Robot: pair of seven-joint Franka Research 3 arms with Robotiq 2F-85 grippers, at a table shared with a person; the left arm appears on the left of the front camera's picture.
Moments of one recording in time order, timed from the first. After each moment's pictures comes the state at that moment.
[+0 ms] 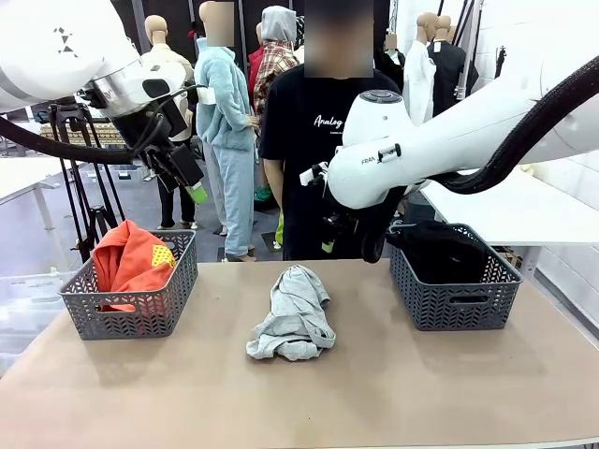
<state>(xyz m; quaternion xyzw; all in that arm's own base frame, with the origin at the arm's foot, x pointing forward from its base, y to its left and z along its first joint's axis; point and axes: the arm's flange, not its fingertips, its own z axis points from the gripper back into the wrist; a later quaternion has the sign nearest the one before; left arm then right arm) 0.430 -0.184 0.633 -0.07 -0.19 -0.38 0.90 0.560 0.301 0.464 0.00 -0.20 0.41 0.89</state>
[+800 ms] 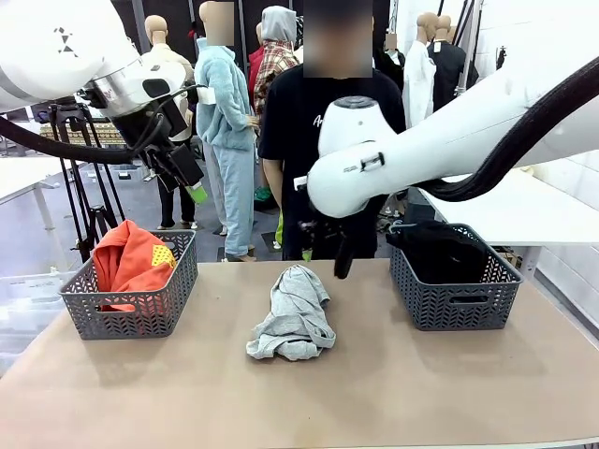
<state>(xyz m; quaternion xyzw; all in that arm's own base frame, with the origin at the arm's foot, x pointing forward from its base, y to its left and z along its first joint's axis) 0.430 -0.184 0.633 -0.07 -0.19 -0.38 0.90 0.533 0.355 0.444 0.01 -0.14 0.20 0.97</state>
